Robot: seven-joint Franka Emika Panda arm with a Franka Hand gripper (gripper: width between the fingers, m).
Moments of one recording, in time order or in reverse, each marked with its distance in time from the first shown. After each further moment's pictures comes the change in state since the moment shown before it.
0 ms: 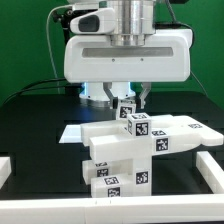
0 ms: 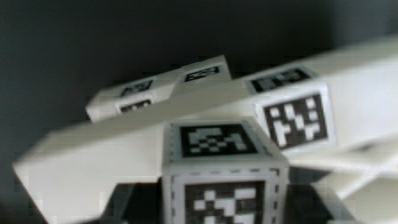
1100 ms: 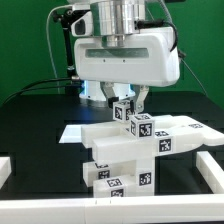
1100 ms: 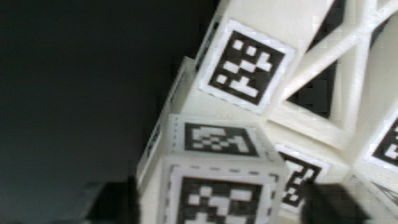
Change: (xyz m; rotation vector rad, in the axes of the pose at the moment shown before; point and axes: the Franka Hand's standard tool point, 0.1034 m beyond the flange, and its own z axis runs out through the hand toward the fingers) arm 0.001 -0.002 0.001 0.058 -0.006 0.576
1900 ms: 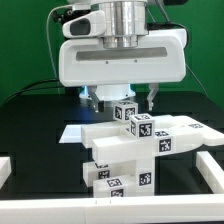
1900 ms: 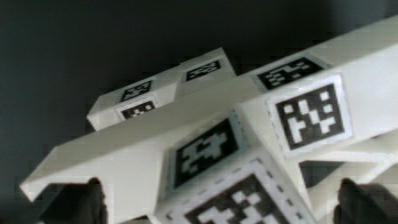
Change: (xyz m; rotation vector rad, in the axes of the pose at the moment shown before) arm 0.003 0.006 0.002 -0.010 0.015 -0.726
